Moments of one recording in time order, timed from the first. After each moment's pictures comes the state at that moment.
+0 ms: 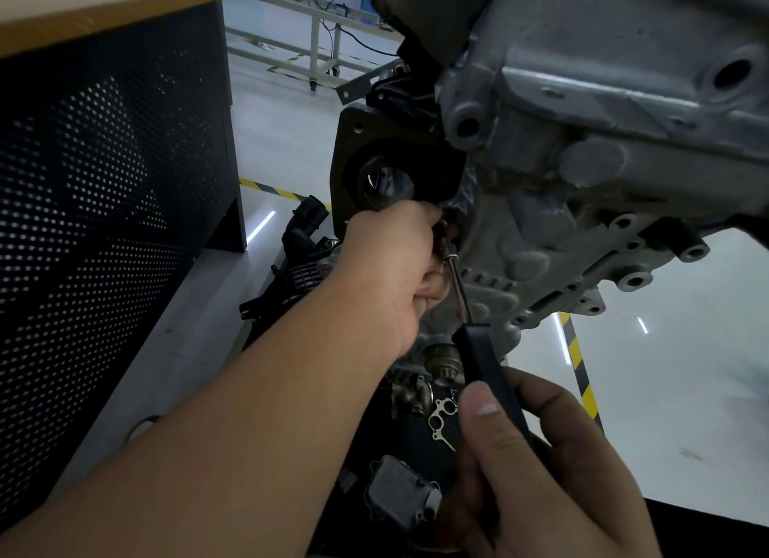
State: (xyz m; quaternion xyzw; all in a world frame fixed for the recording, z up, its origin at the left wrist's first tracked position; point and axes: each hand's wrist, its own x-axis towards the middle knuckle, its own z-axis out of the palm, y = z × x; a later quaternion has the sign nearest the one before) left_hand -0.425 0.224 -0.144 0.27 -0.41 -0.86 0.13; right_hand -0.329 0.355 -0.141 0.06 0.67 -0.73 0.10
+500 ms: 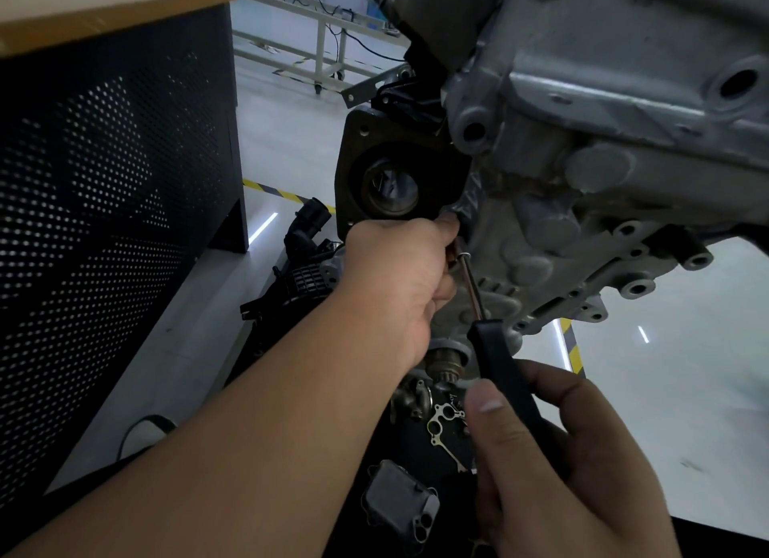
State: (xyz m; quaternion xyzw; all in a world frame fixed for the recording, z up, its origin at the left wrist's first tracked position) left_hand -0.428 0.230 -0.151 0.27 -0.38 -0.87 0.18; right_hand -0.337 0.362 -0.148 0.00 0.74 -0.67 0.04
